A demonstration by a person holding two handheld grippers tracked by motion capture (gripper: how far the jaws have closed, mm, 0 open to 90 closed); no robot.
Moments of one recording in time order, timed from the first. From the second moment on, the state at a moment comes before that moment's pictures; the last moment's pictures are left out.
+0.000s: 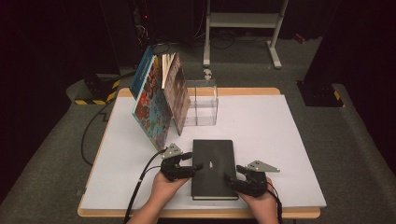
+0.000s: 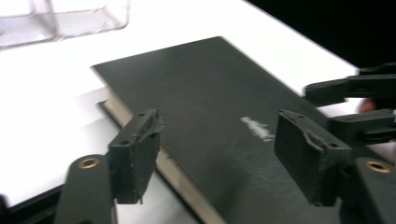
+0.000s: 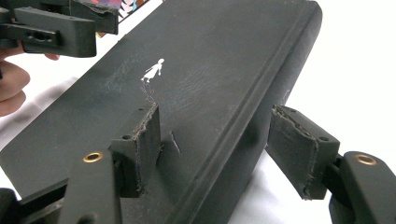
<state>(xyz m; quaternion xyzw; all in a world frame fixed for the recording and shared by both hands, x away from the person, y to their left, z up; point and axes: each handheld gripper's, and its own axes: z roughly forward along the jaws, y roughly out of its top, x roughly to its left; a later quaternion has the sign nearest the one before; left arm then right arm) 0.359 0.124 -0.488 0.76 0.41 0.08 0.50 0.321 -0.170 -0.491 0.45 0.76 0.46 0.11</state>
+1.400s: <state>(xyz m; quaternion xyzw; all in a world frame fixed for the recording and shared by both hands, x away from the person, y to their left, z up) 0.348 0.123 -0.466 0.77 0.30 0.12 0.55 0.358 -0.173 -0.491 0.47 0.74 0.47 0.01</state>
